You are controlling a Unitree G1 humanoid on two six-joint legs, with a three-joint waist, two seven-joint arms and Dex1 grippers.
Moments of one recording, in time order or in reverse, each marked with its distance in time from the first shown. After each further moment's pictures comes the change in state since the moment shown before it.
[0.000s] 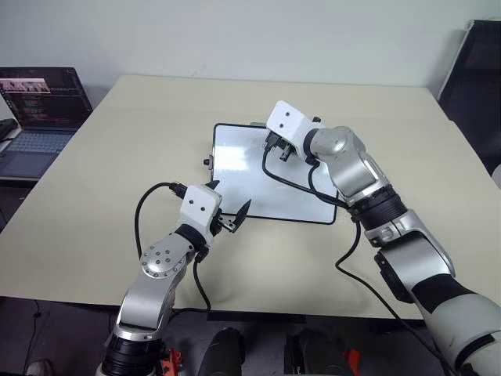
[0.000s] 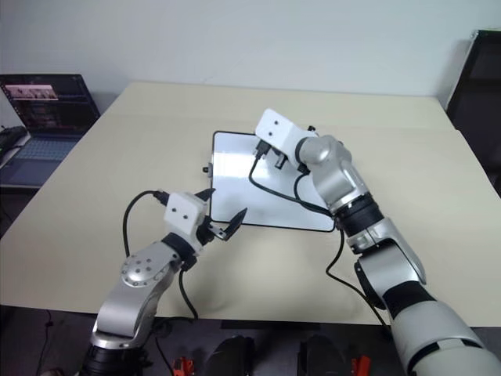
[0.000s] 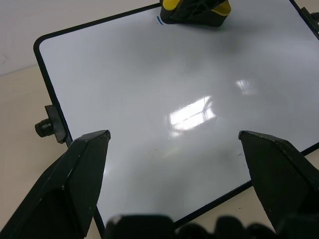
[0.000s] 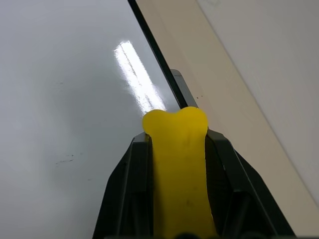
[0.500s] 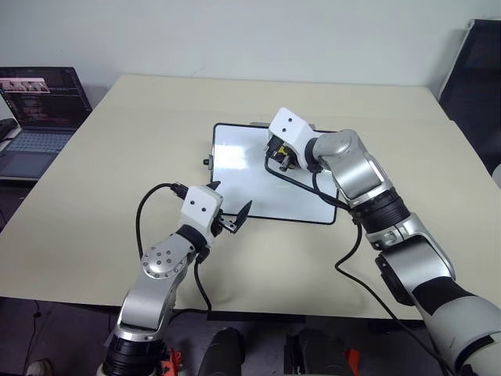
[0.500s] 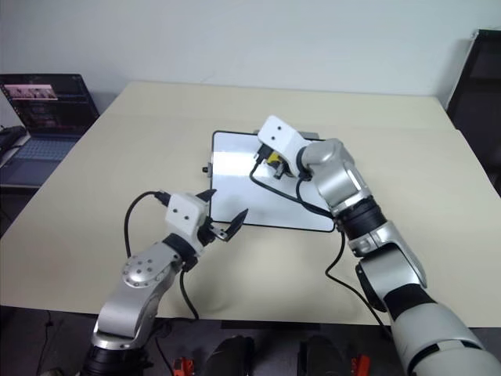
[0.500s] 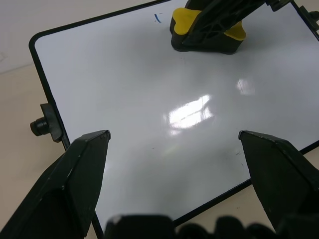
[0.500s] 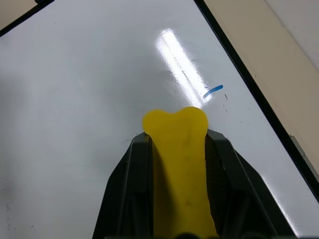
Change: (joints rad) left arm 0.001 -0.006 -0.006 0.000 0.001 -0.001 0.002; right arm 0.016 -0.003 -0.017 -0.066 0.080 0.171 0.123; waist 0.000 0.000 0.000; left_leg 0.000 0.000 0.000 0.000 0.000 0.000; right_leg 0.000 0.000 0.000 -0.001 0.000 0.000
